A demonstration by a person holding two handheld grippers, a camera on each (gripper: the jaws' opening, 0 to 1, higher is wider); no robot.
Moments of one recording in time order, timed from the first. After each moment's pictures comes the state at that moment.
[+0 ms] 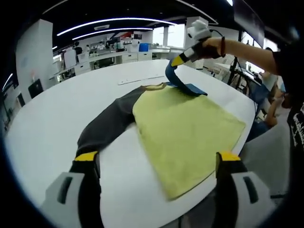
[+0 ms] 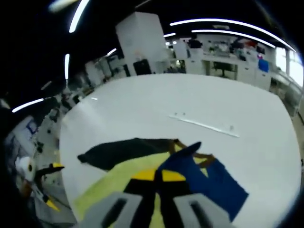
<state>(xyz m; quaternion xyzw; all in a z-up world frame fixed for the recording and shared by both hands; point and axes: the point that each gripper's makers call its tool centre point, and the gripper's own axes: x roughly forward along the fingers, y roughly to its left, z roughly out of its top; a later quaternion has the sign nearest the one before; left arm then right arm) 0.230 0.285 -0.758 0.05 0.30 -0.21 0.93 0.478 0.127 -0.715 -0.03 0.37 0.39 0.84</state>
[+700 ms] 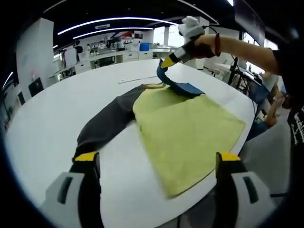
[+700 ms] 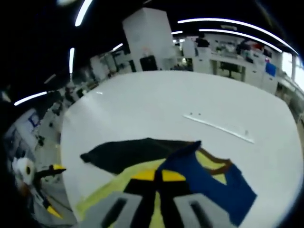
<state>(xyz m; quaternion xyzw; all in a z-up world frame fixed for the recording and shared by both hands) 0.225 0.287 -0.762 0.04 0.31 -0.21 0.93 0.464 0.176 -0.723 -0.06 0.37 0.41 0.83</state>
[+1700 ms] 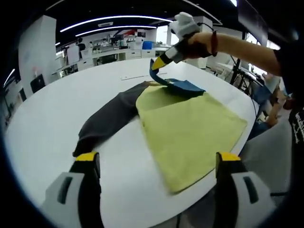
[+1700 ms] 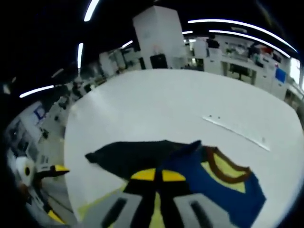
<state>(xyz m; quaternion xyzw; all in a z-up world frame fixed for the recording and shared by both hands) 0.222 0.298 -0.769 0.03 0.31 -0.20 0.93 0.448 0.225 -0.739 -0.08 0.37 0.45 0.81</state>
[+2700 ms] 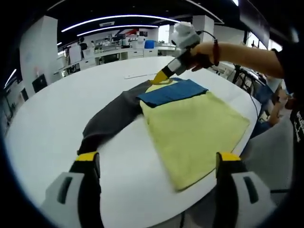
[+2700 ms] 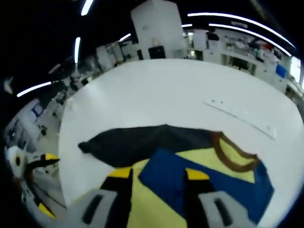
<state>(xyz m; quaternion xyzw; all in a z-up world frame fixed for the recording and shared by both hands) 0.222 0.306 -0.769 0.04 0.32 -0.18 0.93 0.442 0.209 -0.776 -0.08 0.39 0.42 0.81</state>
